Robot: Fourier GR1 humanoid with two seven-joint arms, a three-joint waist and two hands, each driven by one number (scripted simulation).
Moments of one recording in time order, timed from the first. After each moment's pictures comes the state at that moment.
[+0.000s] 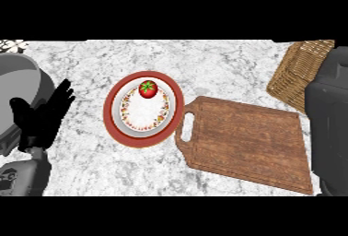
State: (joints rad) left arm -0.20 0.25 0.16 -1.40 0.04 -0.06 0.22; right arm -0.92 -0.22 -0.06 -1.66 1.06 0.05 1.00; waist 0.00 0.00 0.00
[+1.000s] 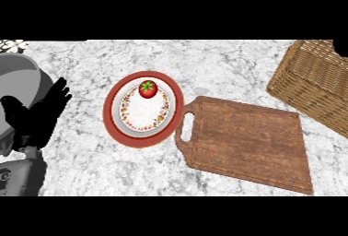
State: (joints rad) left arm -0.20 0.25 0.18 -1.41 0.05 -0.08 0.23; right arm -0.69 -0.43 -0.35 -1.39 0.86 -0.14 0.58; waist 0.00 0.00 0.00
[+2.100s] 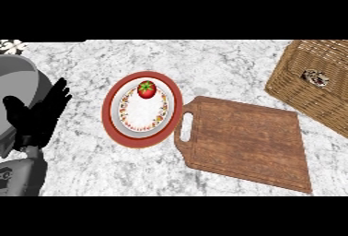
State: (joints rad) left arm -0.21 0.25 0.19 -1.39 0.04 -0.08 0.22; right arm -0.70 -0.51 -0.58 -1.16 0.62 -0.45 0.39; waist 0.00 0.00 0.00
